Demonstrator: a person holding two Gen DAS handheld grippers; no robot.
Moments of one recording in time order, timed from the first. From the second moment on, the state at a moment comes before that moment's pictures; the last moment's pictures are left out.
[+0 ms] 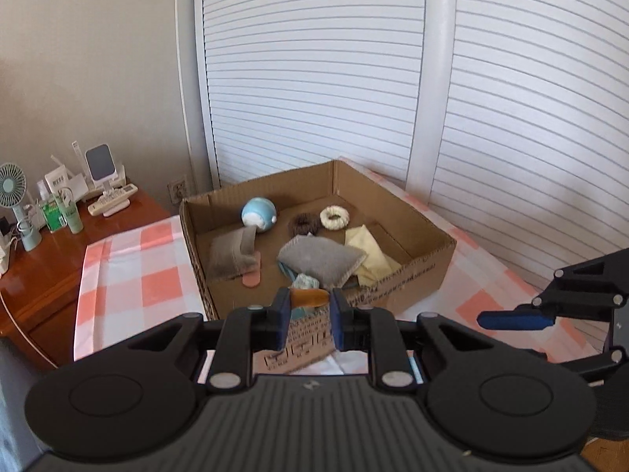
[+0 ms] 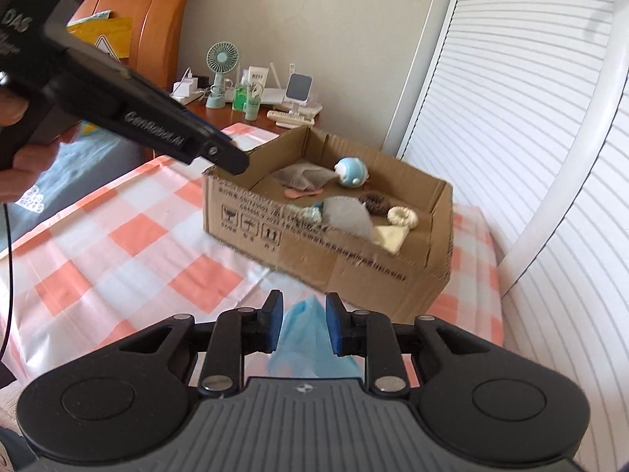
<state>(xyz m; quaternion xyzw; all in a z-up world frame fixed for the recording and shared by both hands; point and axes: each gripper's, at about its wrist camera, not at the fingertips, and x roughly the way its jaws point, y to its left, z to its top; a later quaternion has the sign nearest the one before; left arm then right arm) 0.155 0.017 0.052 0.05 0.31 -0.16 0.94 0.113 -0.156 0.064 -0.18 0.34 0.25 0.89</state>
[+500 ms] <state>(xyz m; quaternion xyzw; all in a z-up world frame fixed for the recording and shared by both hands) 0.198 0.017 0.037 0.06 0.32 -0.13 0.94 0.139 -0.172 0.044 -0.17 0.37 0.26 0.88</state>
